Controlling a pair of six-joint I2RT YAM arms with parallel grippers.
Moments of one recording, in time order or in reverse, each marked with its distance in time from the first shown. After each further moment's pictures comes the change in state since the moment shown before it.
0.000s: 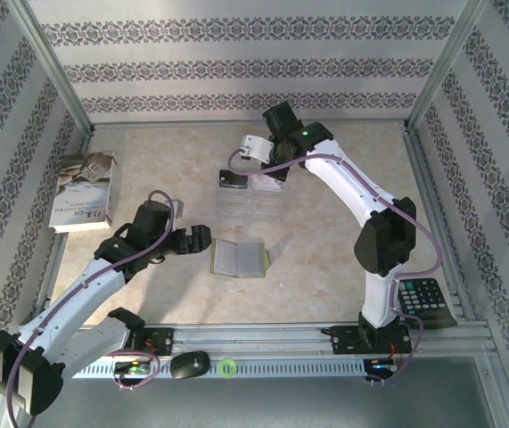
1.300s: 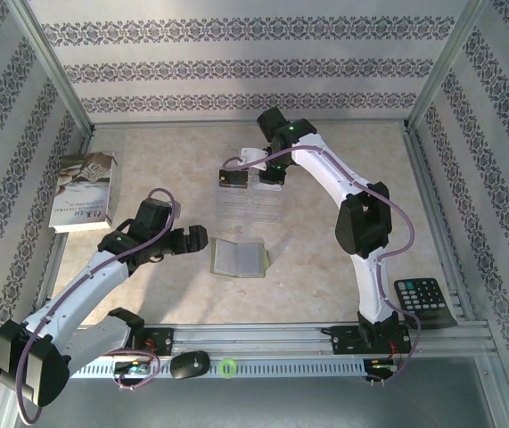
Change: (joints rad) left arm 0.041 0.068 0.011 -0.052 0.000 0.000; right arm -0.031 0.222 0.150 -0.130 -0.089 -0.111
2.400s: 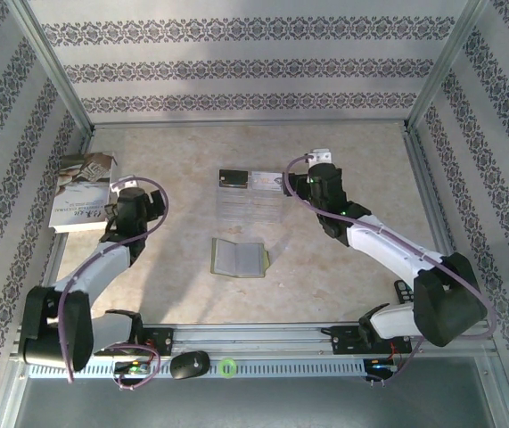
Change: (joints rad) left arm 0.326 0.238 -0.188 0.786 -0.526 0.285; right arm 0.001 -0.822 -1.222 1.162 0.501 1.147
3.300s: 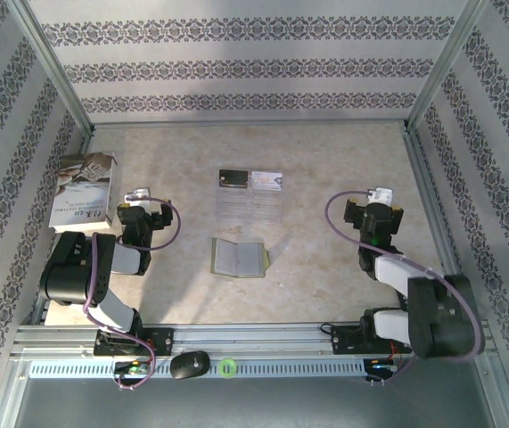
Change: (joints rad) left arm 0.039 0.360 -0.193 0.770 0.210 0.193; right arm -0.446 -0.054 -0.522 0.494 -0.049 -0.167
